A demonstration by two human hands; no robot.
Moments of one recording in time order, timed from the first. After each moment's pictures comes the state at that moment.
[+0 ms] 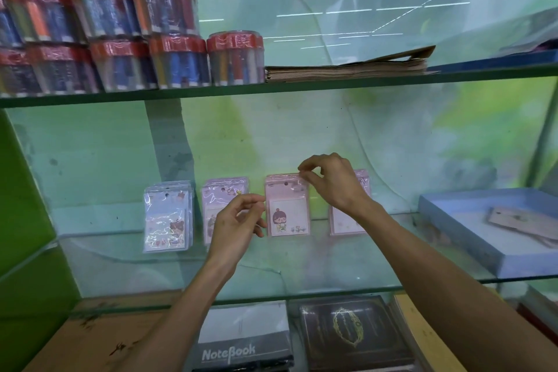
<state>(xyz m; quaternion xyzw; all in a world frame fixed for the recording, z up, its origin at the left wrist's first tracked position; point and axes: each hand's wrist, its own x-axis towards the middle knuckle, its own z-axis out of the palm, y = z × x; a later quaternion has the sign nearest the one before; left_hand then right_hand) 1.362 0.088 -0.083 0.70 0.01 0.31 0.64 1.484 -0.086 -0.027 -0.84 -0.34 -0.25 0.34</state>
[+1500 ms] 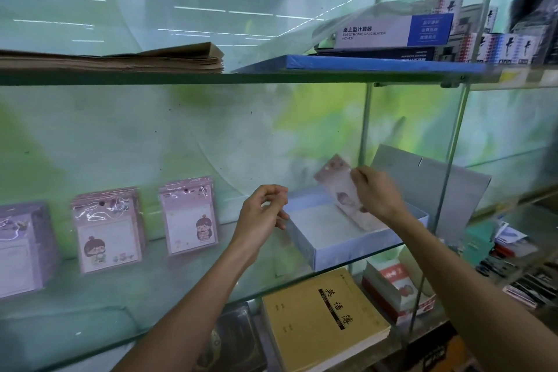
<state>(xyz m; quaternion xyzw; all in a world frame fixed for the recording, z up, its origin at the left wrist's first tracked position) 1.483 -0.194 -0.084 0.69 -0.11 0.12 0.70 1.509 -0.426 -0.052 -0.90 -0.02 -0.24 0.35</state>
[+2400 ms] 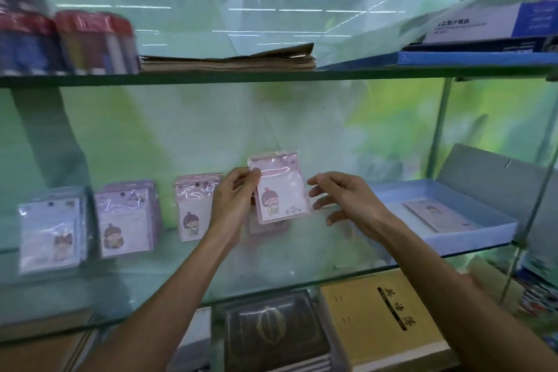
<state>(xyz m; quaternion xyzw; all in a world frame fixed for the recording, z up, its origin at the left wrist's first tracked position) 1.450 -0.048 -0.063 0.65 -0.03 0.27 0.71 1.463 -0.262 -0.044 -0.73 -0.18 0.00 0.66</state>
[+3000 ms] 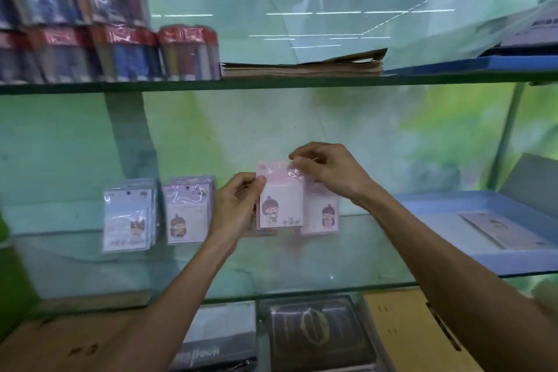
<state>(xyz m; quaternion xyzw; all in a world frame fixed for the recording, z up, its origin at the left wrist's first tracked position) 1.403 0.030 -0.062 0.69 -0.02 0.35 0.64 1.467 -0.154 0.006 -0.79 -0.34 -0.11 0.50</state>
